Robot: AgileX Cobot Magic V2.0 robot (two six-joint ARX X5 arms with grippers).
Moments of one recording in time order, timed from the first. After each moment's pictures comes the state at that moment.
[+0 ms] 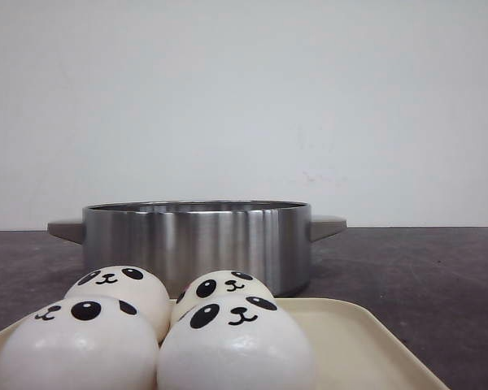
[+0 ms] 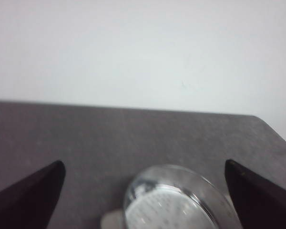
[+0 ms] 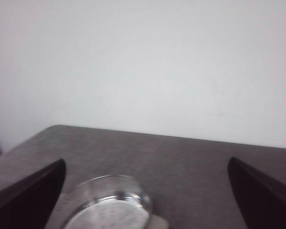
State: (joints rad) left arm -0.13 0.67 1.11 -0.63 0.20 -0.23; right arm 0.10 0.44 0.98 -0.52 -0.41 0.19
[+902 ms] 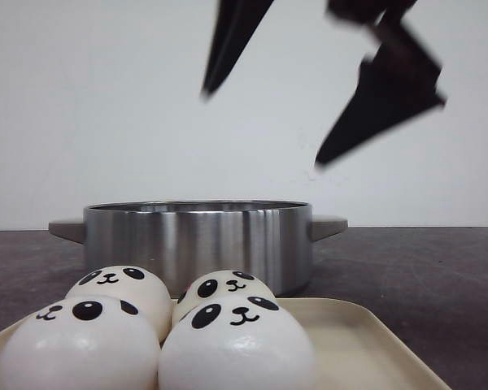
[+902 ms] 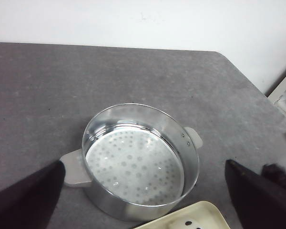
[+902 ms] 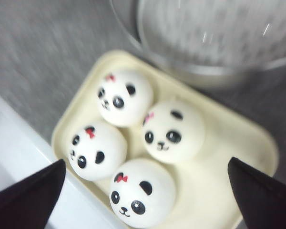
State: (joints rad) left arm -0.35 0.67 1.10 -0.79 0.18 -0.22; right arm 0.87 1.31 0.98 -0.63 -0.21 0.49
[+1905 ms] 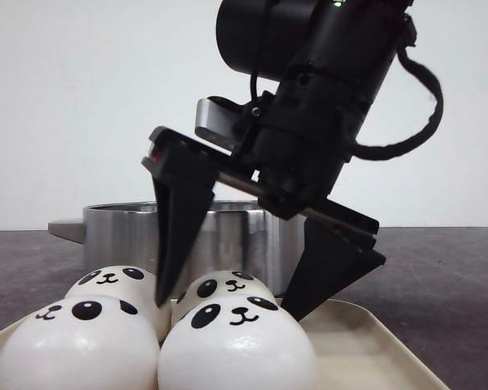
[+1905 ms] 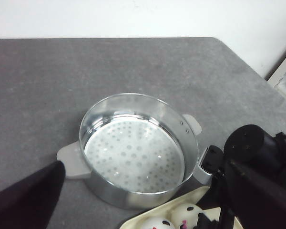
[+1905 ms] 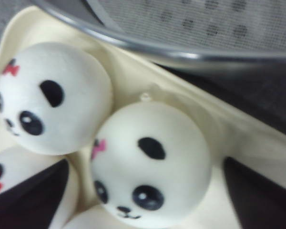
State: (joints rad) left arm -0.40 0.67 1.10 -0.83 0.15 -0.19; right arm 0.88 1.67 0.98 -0.46 -0.23 0.50
